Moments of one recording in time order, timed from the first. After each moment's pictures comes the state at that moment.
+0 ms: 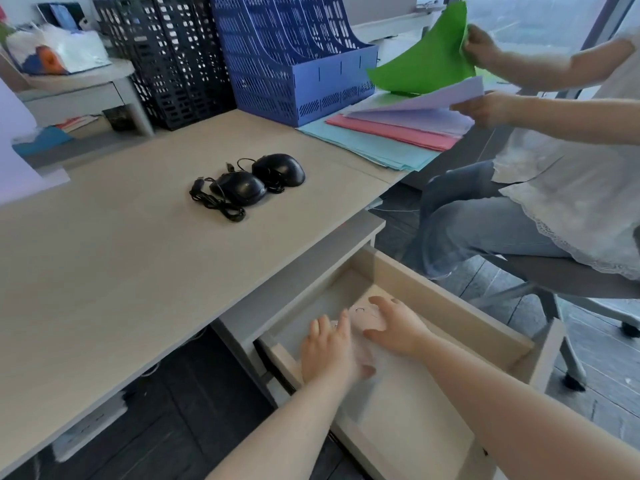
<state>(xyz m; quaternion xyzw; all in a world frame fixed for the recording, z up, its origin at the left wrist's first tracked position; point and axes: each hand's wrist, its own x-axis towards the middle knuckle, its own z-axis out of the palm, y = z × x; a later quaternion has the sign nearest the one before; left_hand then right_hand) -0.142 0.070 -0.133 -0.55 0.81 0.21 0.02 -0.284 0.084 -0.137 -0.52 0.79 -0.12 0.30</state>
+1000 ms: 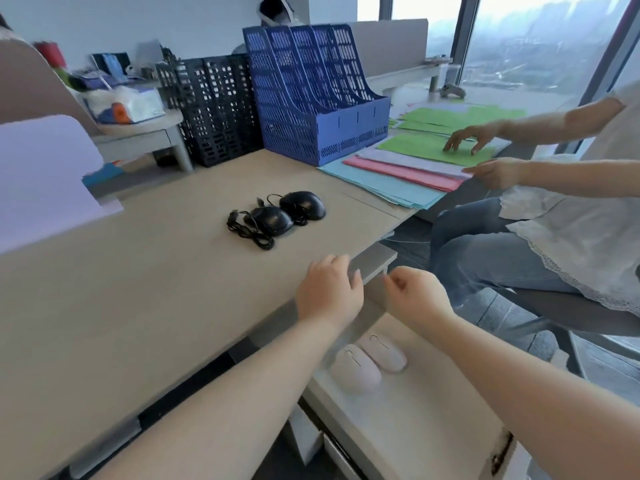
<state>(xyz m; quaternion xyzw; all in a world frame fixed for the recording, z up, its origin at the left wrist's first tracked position) -0.129 0.031 0.002 -0.49 0.82 0.12 -0.28 -0.279 0.067 -0.033 -0.53 0.79 -0.30 0.08</state>
